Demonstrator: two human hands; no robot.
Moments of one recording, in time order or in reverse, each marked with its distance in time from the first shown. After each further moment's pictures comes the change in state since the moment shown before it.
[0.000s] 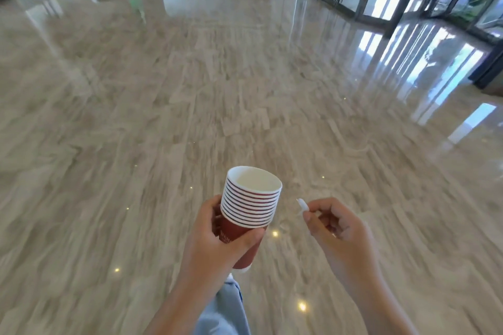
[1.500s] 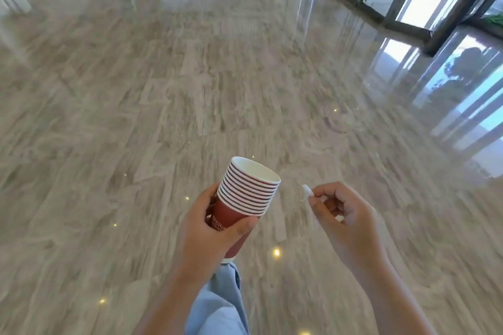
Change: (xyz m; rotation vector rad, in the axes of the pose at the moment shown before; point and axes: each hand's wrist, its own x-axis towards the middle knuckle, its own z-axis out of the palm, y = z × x) left_hand 1.030 0.045 0.110 0.075 0.004 0.015; right_hand 1.016 0.064 0.215 -0.154 0.003 -0.108
